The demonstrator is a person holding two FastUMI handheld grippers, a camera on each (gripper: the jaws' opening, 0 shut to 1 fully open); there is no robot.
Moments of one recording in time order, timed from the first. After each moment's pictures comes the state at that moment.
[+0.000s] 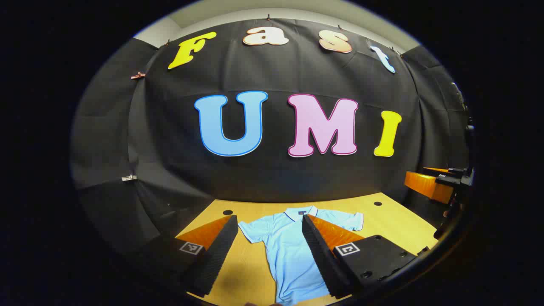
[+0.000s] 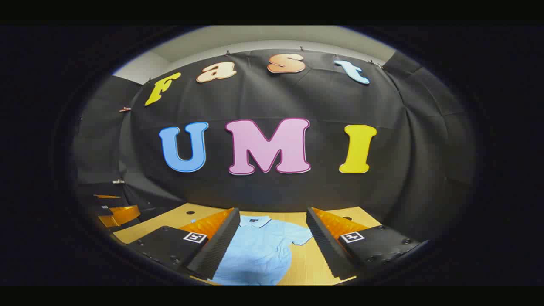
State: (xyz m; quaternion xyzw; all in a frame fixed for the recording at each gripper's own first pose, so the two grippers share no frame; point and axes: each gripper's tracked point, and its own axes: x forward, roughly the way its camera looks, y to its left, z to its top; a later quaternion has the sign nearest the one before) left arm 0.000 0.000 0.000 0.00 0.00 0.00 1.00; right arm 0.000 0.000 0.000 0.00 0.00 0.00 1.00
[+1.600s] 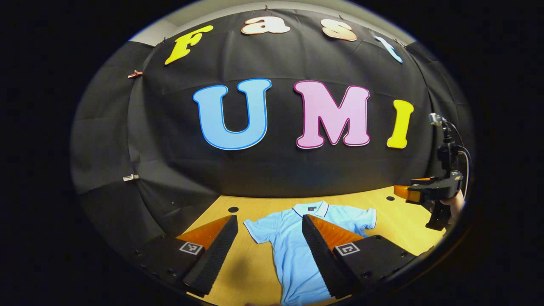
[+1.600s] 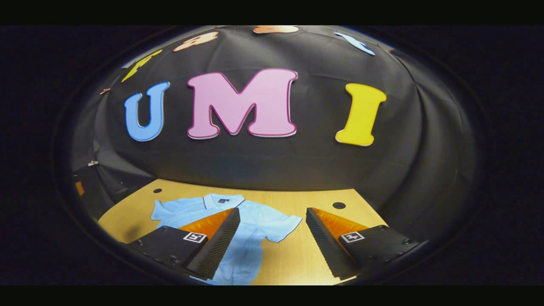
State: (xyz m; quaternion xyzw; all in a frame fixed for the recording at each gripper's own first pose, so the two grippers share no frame) left arm 0.054 0.008 -0.014 0.02 0.04 0.03 1.00; right arm 0.165 -0.091 -0.121 -0.01 0.16 -0.04 0.99
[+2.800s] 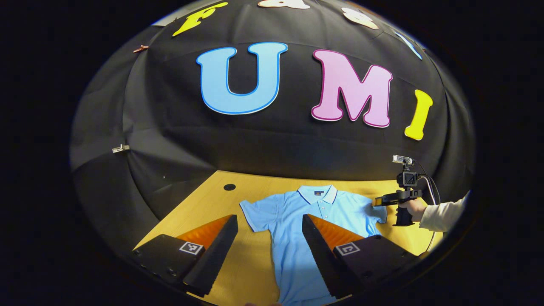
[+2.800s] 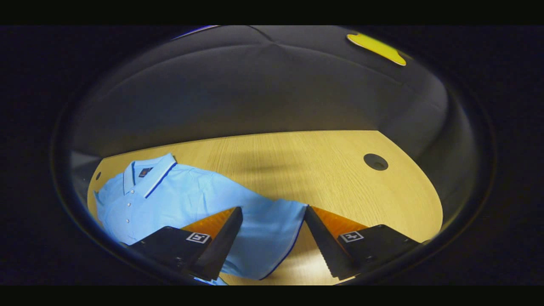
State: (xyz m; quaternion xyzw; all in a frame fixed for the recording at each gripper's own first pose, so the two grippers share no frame) left arm 0.116 0.024 -0.085 -0.04 0.11 0.04 0.99; right arm 0.318 -0.160 -0.341 0.03 0.35 -0.11 0.93
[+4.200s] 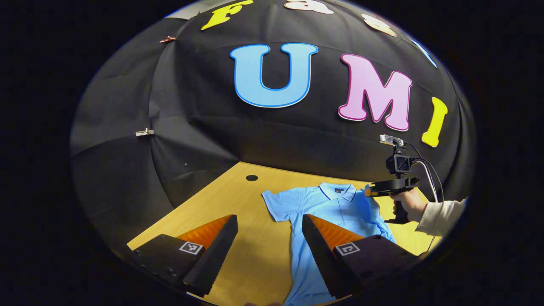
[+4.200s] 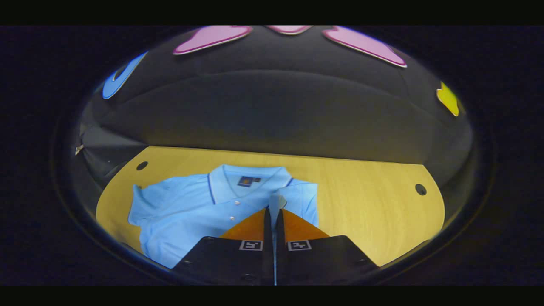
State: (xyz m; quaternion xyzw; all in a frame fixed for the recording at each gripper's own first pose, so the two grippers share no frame) left arm 0.079 0.074 -0.110 -0.08 0.10 0.11 0.99; right arm 0.333 0.072 -0.291 -0.02 0.32 0.03 0.95
